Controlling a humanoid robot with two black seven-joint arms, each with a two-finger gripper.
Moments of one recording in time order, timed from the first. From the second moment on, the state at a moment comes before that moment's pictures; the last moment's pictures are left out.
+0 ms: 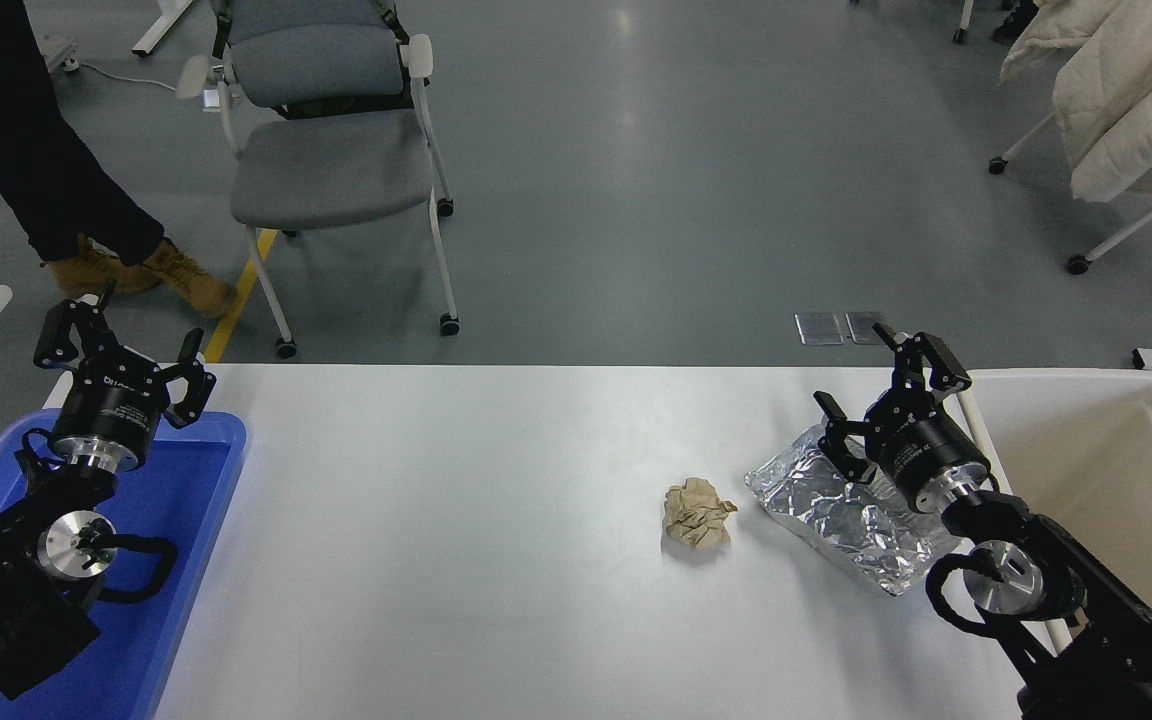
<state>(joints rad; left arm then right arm) -0.65 0.38 -0.67 -0.24 -0.08 -0.64 -0.64 0.38 -0.22 1.11 0.94 -0.47 0.08 0.21</state>
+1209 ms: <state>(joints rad) -0.65 0.38 -0.67 -0.24 -0.08 -0.64 -0.64 0.77 -0.67 0.31 1.10 -0.59 -0.12 0.20</state>
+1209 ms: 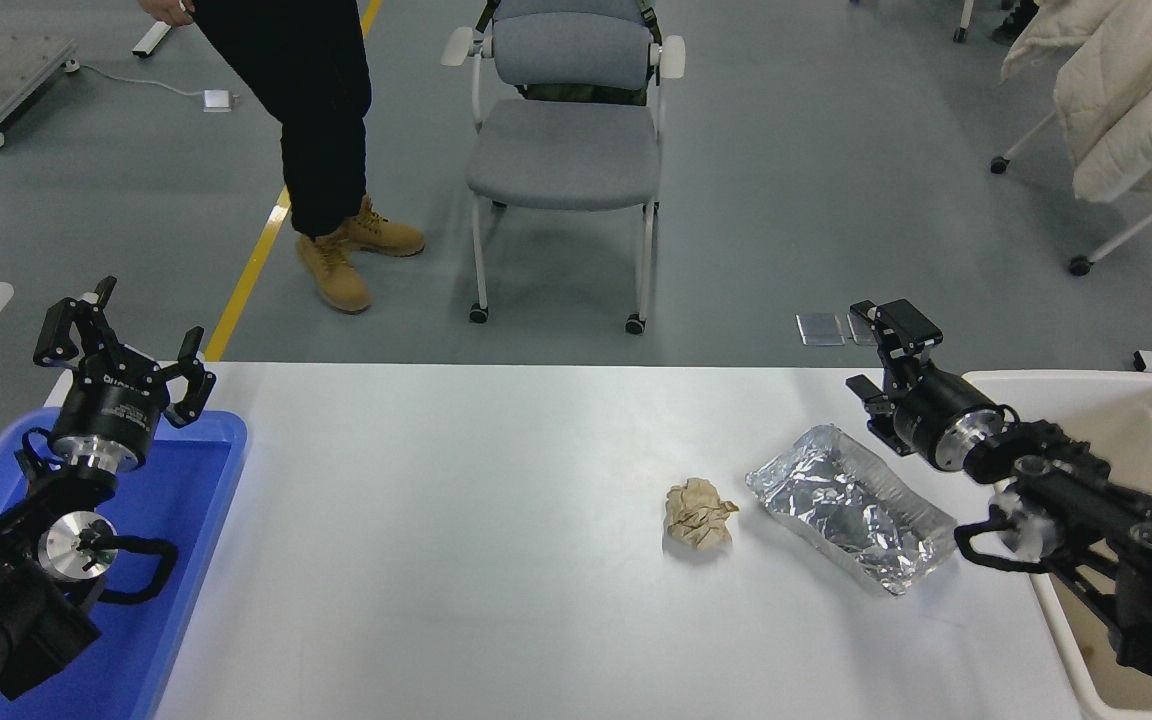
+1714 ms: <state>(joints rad) -0.65 0.38 -0.67 -0.24 -0.08 -0.64 -0.64 1.05 -0.99 -0.27 1.31 -0.58 0.04 0.06</state>
